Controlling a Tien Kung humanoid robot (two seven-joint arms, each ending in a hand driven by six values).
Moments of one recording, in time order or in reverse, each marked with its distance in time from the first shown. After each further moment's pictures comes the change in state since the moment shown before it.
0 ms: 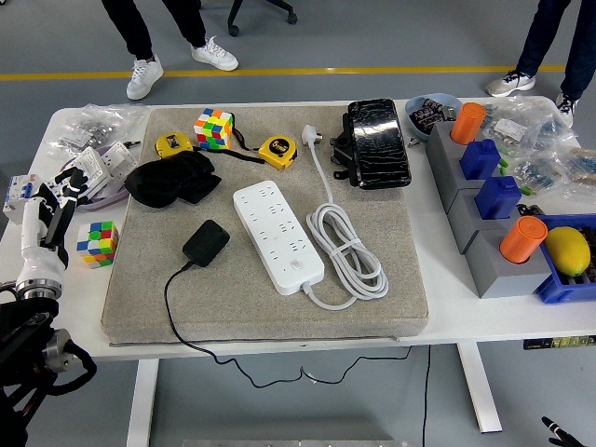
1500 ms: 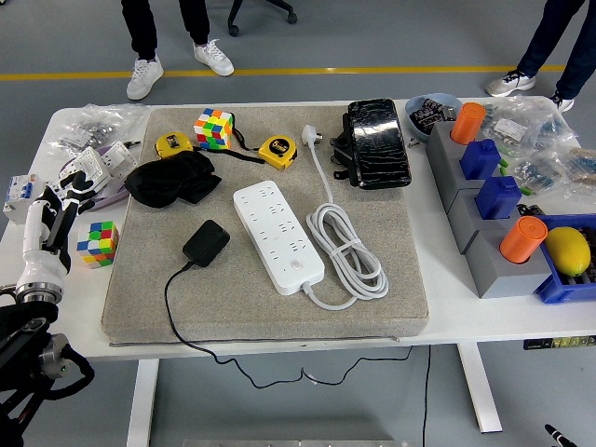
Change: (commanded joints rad) left arm 0.046 0.010 -0.025 -0.081 0.036 -0.009 0.068; right arm -0.017 0.012 0.020 -0.016 0.014 0.002 -0.002
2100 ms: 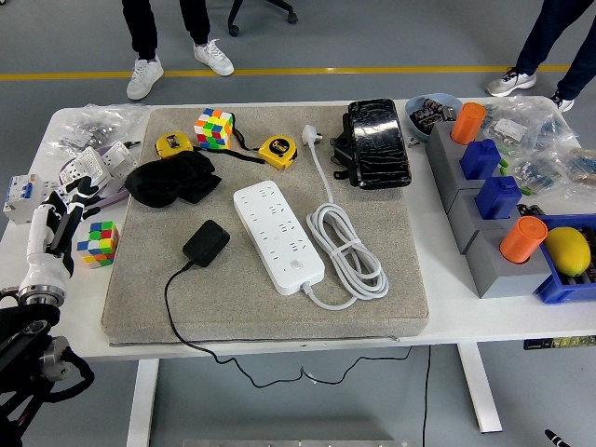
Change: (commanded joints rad) left arm 0.005 0.003 0.012 -0.003 0.008 -0.005 0.028; right arm -0.011 0.002 -0.002 -0.002 0.004 0.001 -0.002
